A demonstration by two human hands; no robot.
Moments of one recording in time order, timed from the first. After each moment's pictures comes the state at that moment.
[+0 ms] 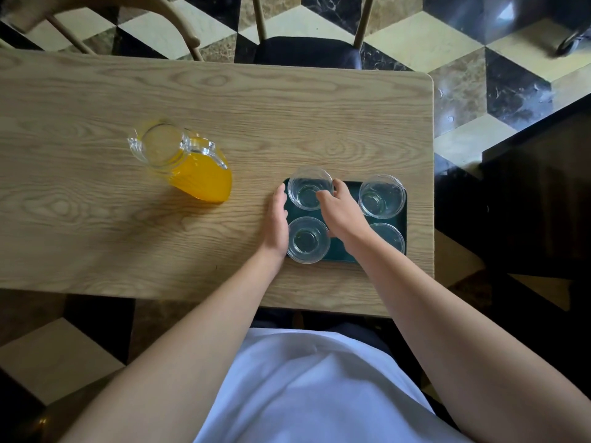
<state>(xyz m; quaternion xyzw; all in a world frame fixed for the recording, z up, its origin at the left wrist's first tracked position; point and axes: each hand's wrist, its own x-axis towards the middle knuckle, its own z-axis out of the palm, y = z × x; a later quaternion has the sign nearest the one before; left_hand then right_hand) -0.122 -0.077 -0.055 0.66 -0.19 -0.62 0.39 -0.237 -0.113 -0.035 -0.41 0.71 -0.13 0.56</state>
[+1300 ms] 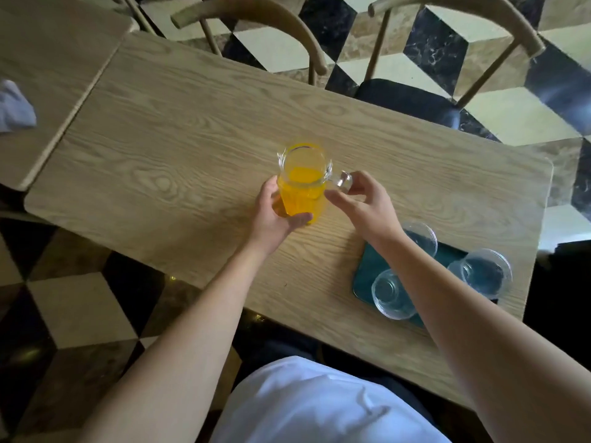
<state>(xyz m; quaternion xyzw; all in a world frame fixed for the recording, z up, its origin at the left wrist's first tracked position) 0.083 -0.083 -0.082 0.68 -0.33 -0.44 0.49 -0.095 -0.162 -0.017 -0.62 0.54 -0.20 0.53</state>
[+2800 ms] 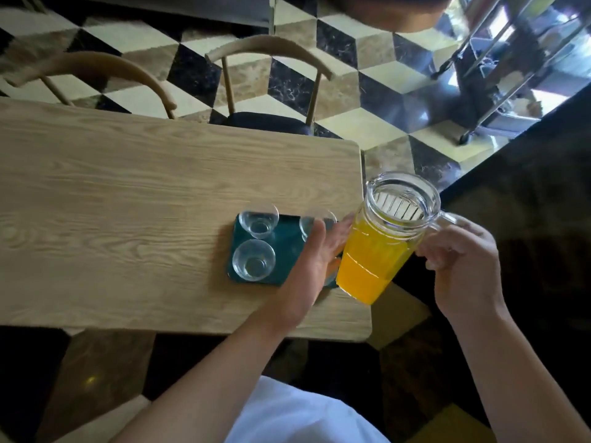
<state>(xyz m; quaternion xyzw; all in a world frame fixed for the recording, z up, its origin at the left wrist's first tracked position) -0.236 -0.010 0.048 0.34 -0.40 -0.76 0.37 -0.415 -0.017 0.135 -0.42 0.57 -0.51 0.49</state>
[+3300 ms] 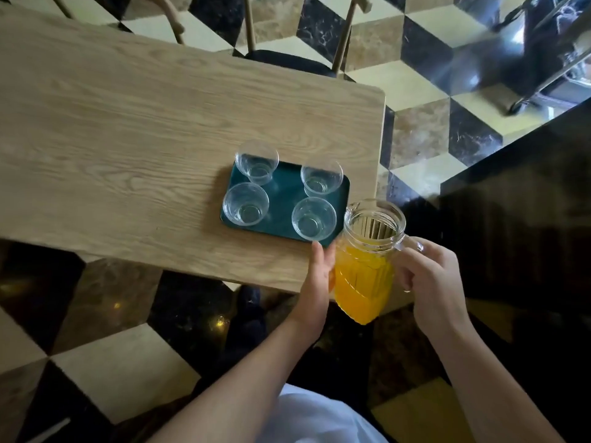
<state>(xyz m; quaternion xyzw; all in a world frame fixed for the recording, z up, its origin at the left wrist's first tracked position) -0.315 0.071 -0.043 0.49 -0.19 -0.74 0.43 -0.450 0.033 0.052 -0.46 0.63 -0.35 0.52</state>
